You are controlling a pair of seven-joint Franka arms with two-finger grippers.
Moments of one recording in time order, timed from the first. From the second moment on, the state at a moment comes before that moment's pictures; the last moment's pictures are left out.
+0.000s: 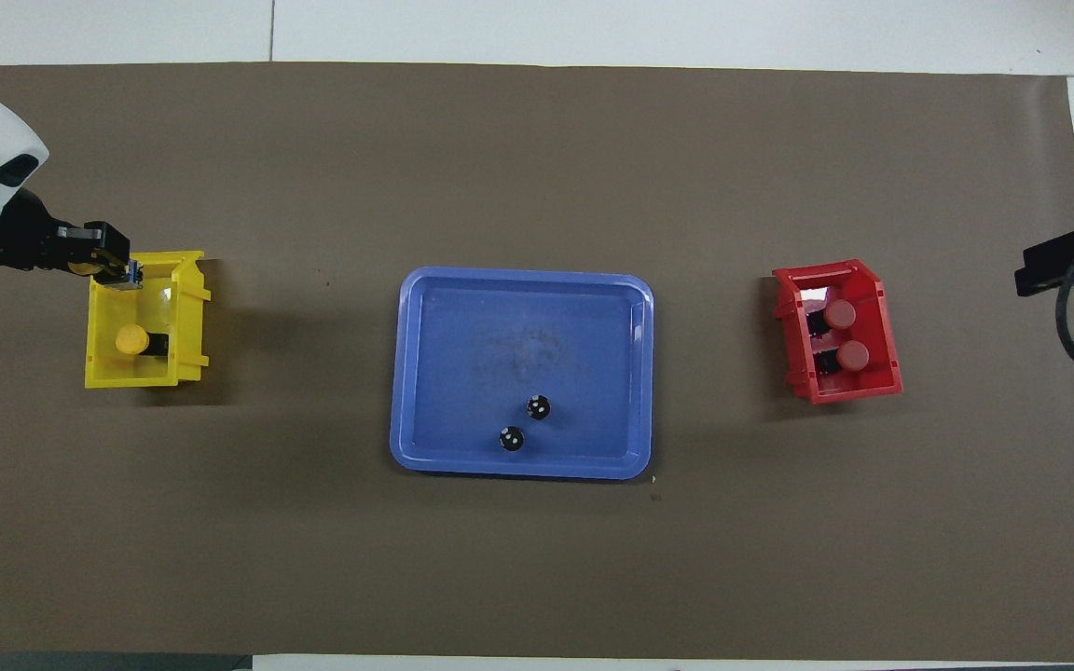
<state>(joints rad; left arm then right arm) 0.01 0.18 -0.01 -1.75 -0.03 1.87 0.09 -0.23 0.02 0.20 -1.49 -0.04 1.44 -0.03</state>
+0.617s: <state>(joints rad) 0.03 0.19 -0.01 -1.88 -0.03 2.05 0.14 -0.20 0.01 0.21 -1.50 -0.04 1.44 -0.03</state>
